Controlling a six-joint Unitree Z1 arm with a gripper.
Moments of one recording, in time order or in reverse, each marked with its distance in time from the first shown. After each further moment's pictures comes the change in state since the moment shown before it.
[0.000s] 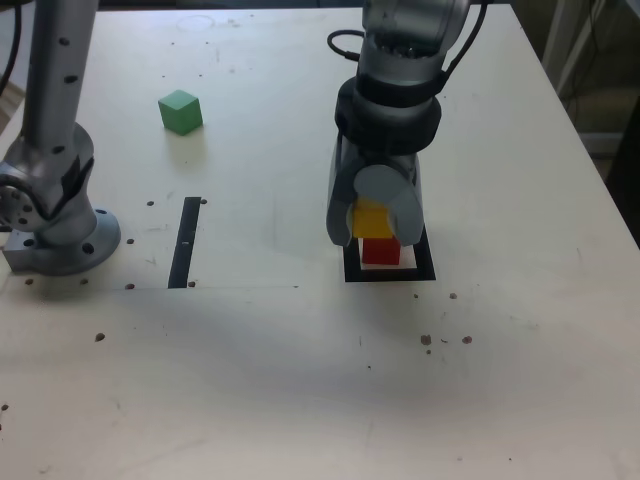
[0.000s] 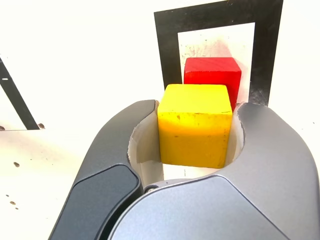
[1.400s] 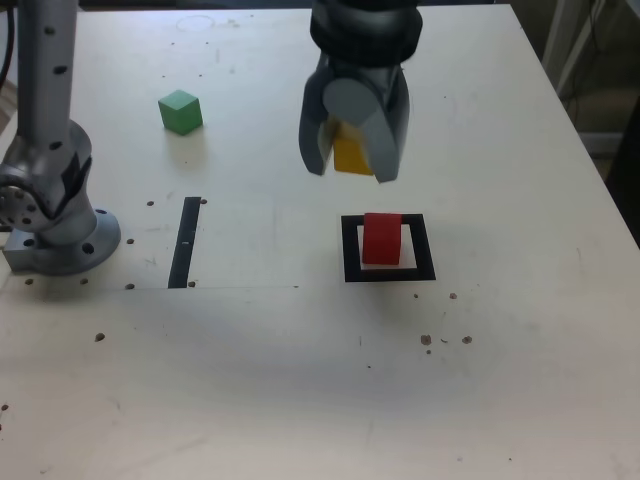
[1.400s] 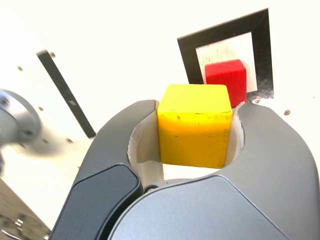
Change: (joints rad) arm 0.053 -0.079 -0.140 0.220 0.023 0.196
